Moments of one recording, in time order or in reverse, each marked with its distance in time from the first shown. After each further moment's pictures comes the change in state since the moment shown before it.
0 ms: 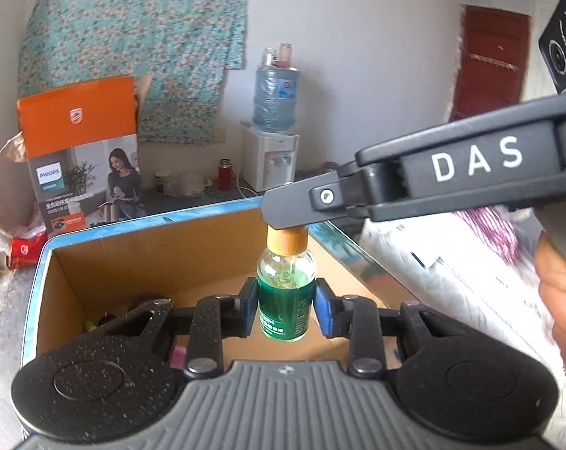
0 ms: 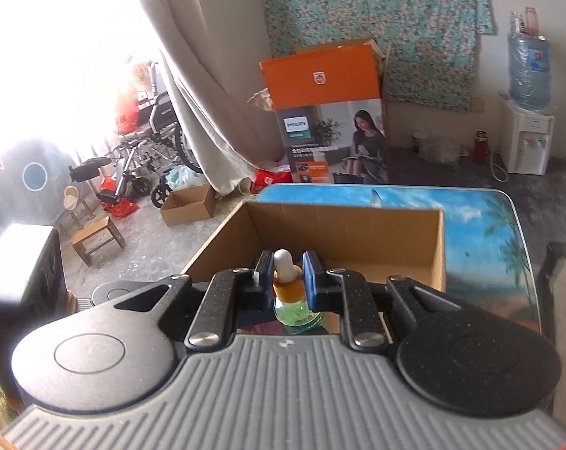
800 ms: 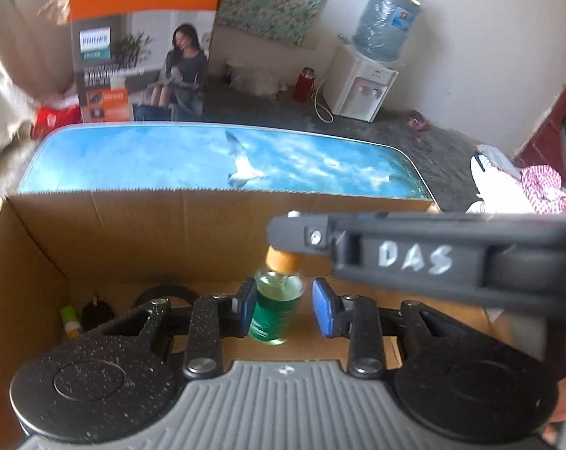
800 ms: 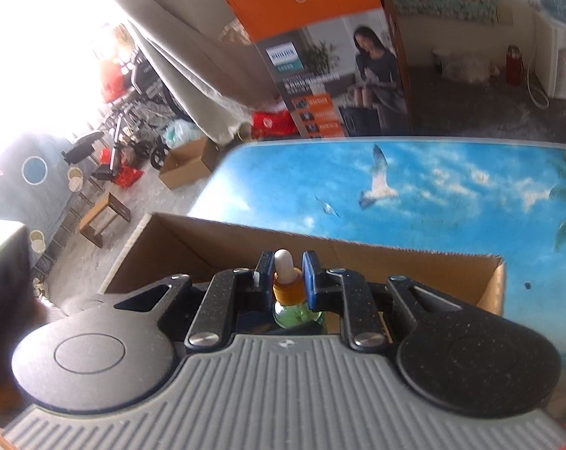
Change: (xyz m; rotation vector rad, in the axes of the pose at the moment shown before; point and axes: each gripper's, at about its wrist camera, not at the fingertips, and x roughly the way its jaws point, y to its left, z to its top) left arm 0.165 0.104 0.039 -0.344 0.319 0.118; right arm 0.238 -0.115 0.043 0.148 0.276 0.082
